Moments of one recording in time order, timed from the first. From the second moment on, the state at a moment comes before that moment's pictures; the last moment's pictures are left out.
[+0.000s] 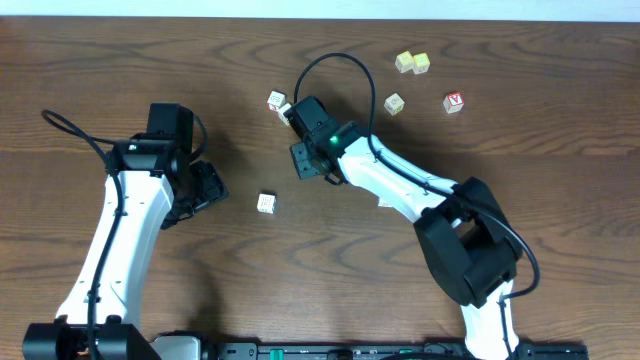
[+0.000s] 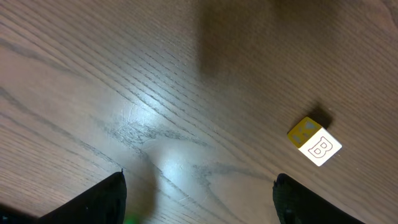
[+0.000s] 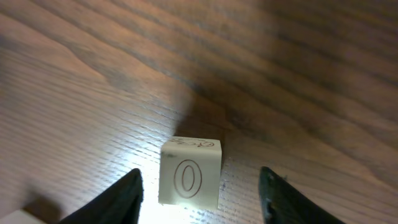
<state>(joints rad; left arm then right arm) -0.02 1.45 1.13 -1.12 -0.04 -0.55 0.70 2.13 1.54 -0.57 0.09 0.36</state>
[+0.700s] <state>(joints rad) -0.02 1.45 1.13 -1.12 -0.04 -0.55 0.70 2.15 1.54 -0.57 0.09 0.35</state>
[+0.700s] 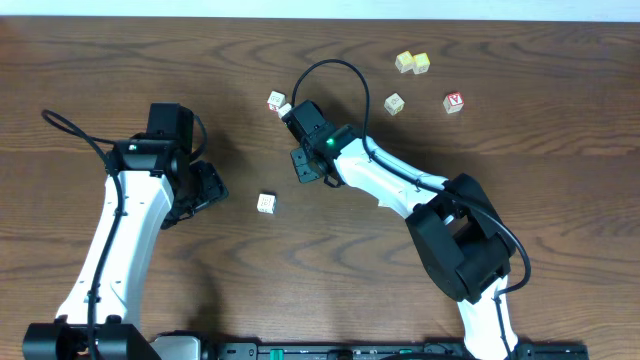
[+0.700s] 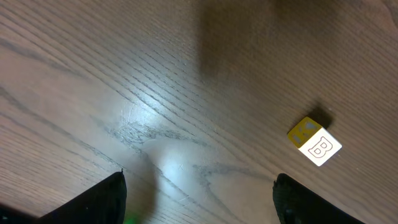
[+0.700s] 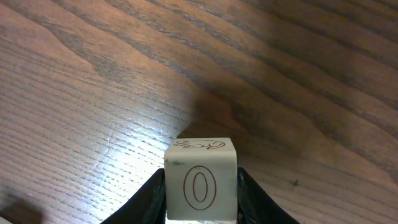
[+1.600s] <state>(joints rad) -0.02 1.45 1.13 -1.12 -0.04 -0.55 0.68 2.08 1.55 -1.02 0.10 0.61</state>
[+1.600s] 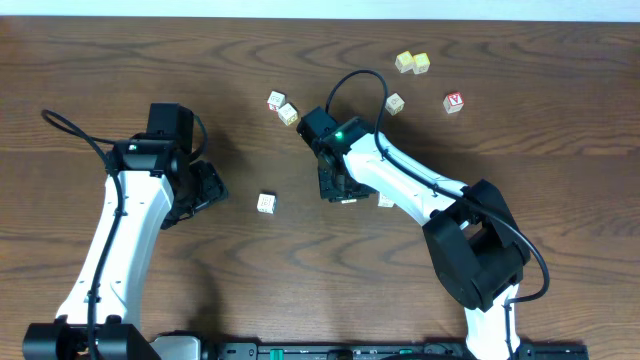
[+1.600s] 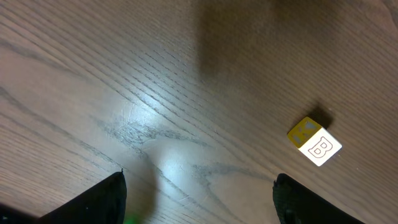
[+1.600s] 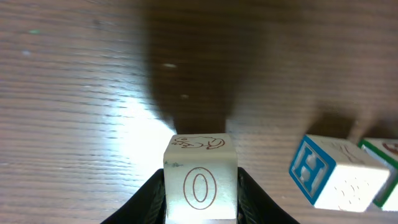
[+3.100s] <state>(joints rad) -0.02 1.45 1.13 -1.12 -0.04 -0.55 0.62 2.08 1.49 -1.06 0.11 0.74</state>
